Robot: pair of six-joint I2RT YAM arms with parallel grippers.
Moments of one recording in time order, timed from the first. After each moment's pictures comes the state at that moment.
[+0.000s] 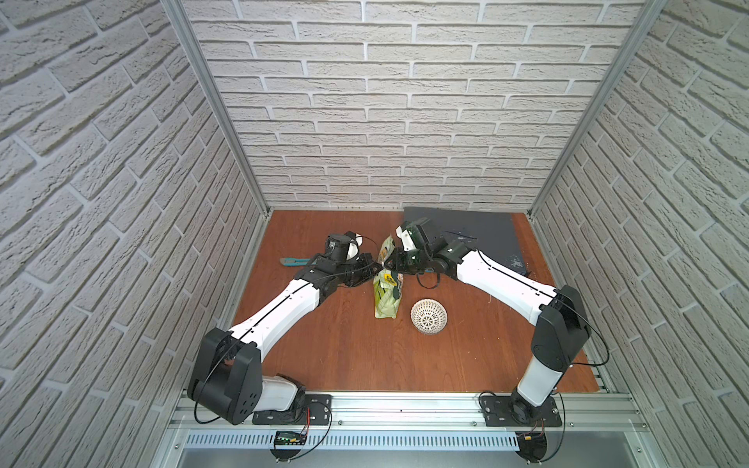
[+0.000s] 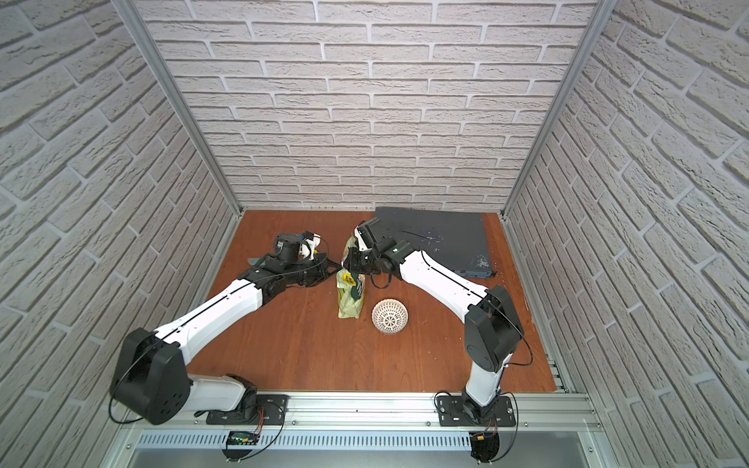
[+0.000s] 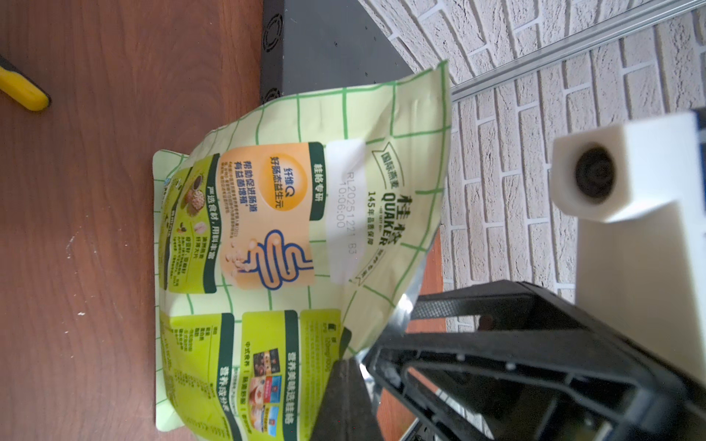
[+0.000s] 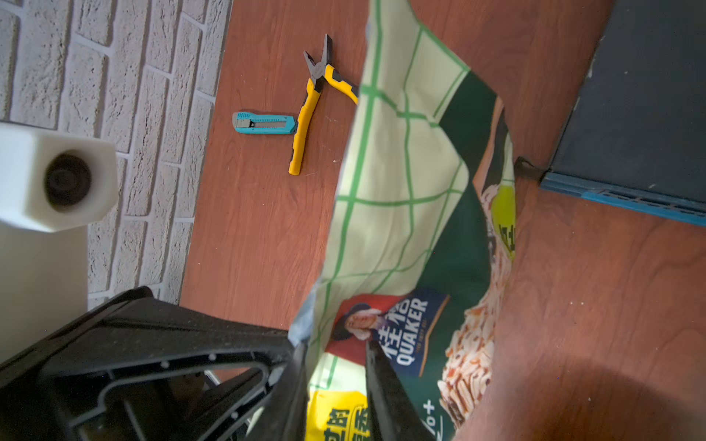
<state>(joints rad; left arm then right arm) -0.39 1.36 0.96 -0.22 0.47 -0.80 0.73 1.76 1.51 -0.53 -0.21 0.68</state>
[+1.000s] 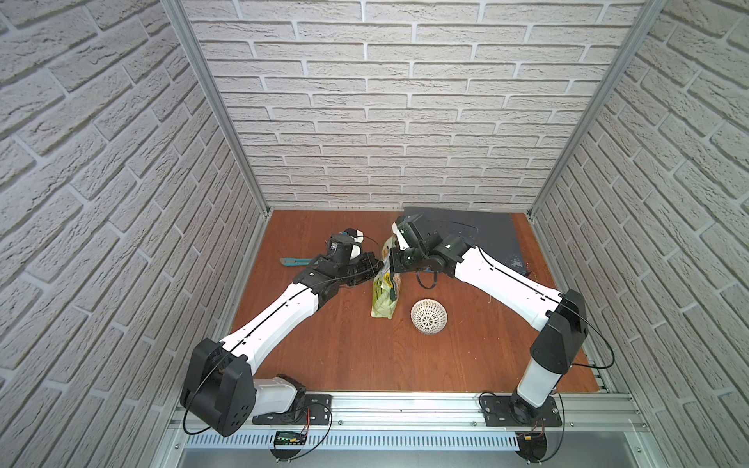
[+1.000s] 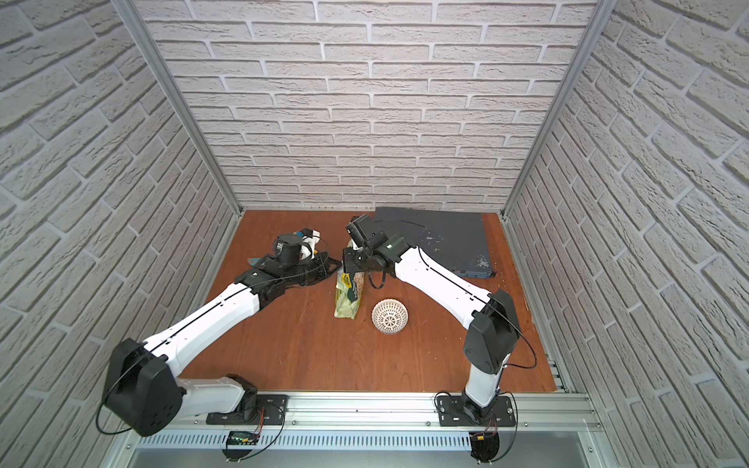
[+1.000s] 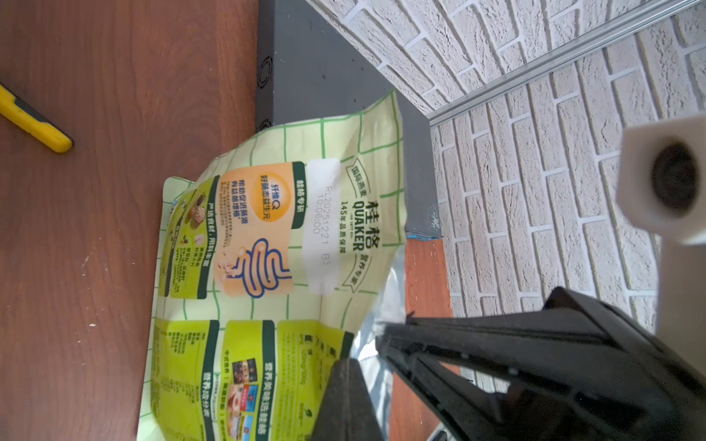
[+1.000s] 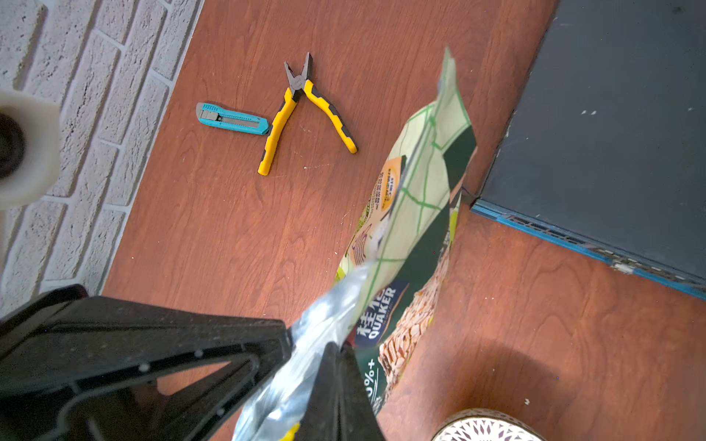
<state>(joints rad) -0.43 1.29 0.98 -0.26 0.29 -0.78 0.79 1.77 1.68 -0.77 0.03 0.52</state>
